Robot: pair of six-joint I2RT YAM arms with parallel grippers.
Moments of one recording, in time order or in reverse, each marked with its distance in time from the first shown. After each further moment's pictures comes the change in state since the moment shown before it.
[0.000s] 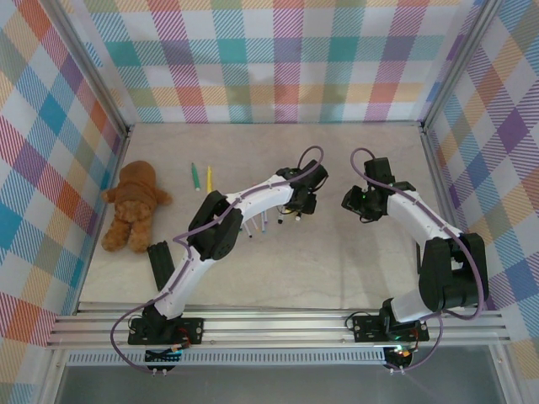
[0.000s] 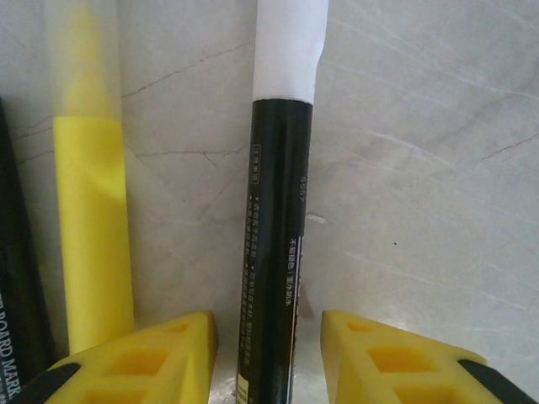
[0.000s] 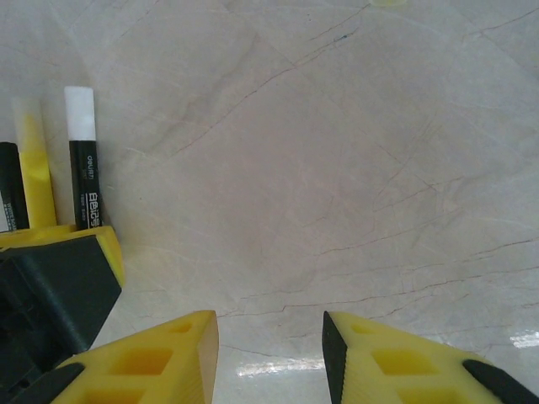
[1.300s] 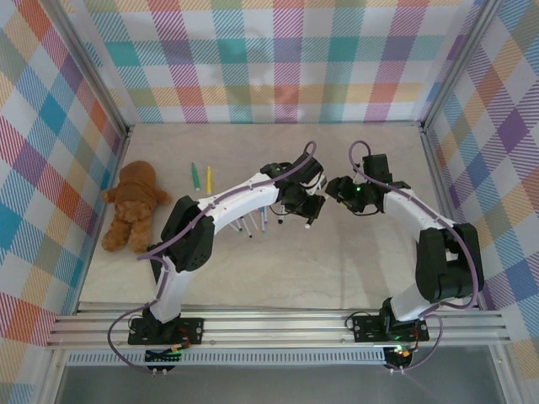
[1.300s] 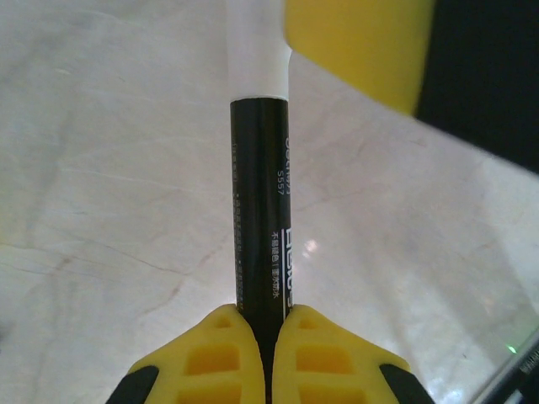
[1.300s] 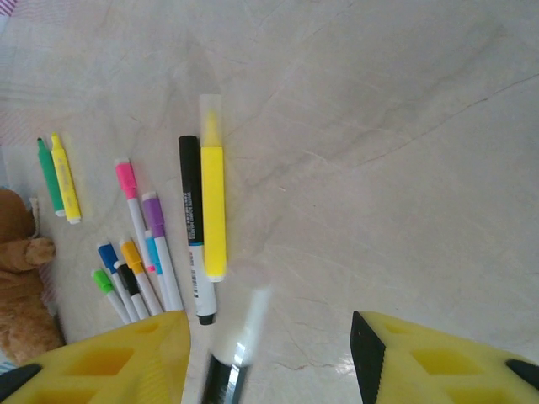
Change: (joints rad) left arm -0.023 -0.294 -0.191 0.002 0.402 0.105; right arm 0.000 0.068 -0.003 0.241 -0.312 0.105
